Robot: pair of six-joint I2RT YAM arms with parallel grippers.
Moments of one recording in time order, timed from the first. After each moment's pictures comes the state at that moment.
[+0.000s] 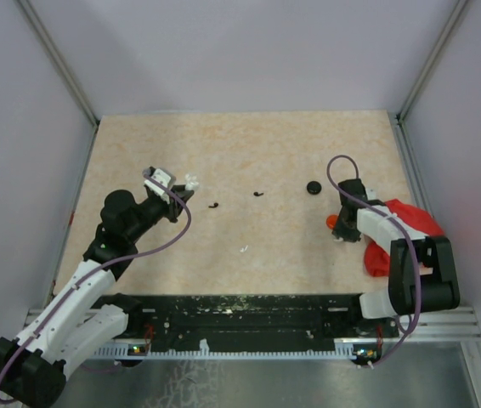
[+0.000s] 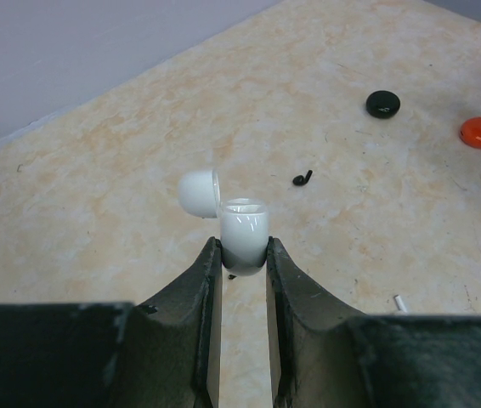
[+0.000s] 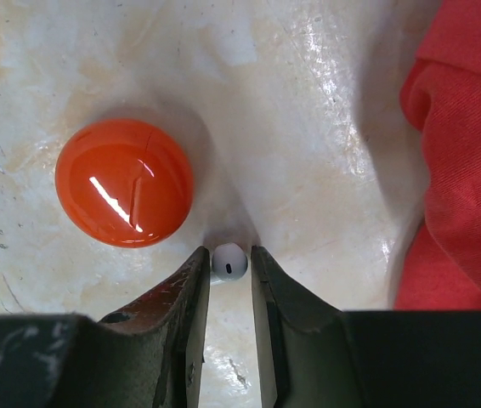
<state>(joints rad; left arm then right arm) -0.41 0.80 0.60 0.11 0.25 0.11 0.11 1.40 0.71 -0.51 0.22 0.52</state>
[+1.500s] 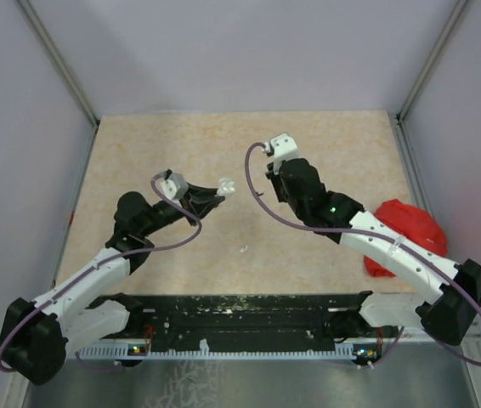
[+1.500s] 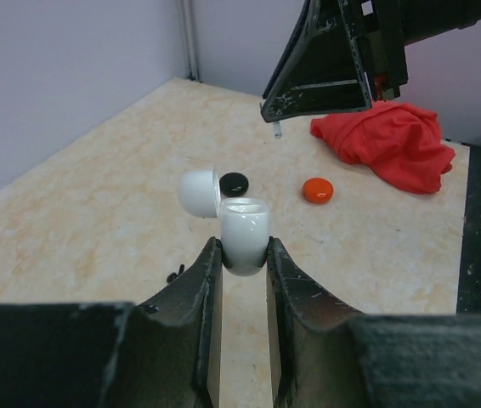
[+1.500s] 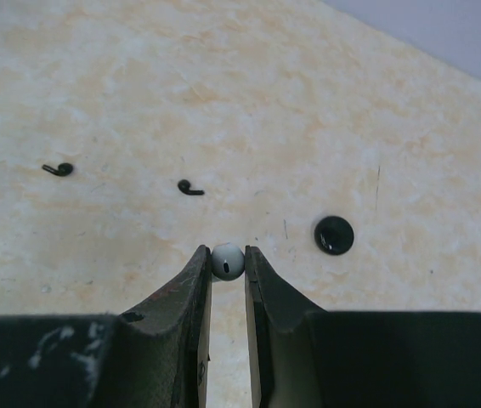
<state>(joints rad) -0.50 0.98 0.53 0.59 0.57 -0.06 0.79 1.21 1.10 -0.36 0.47 0.03</state>
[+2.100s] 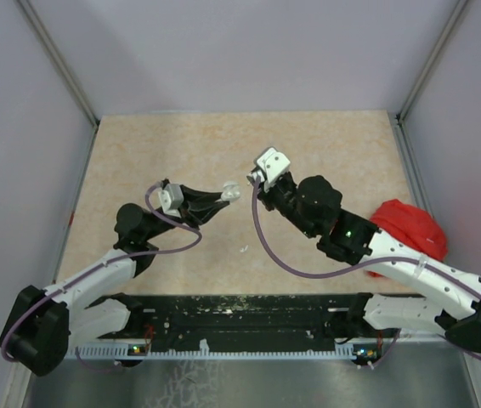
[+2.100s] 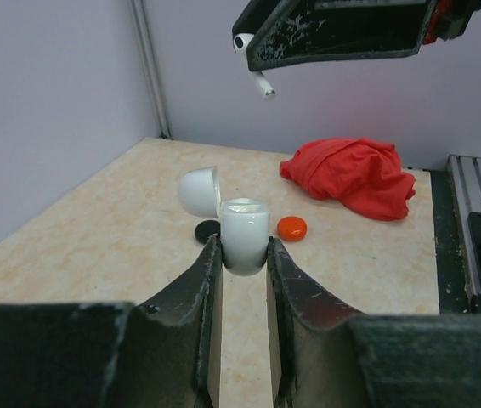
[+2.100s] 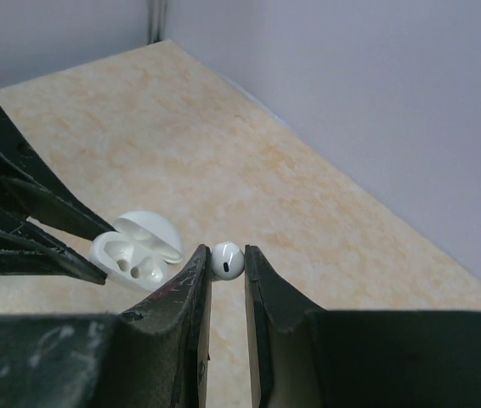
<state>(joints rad) -0.53 1.05 0.44 0.95 0.65 -0.12 1.01 1.05 1.07 -0.07 0.33 -0.25</state>
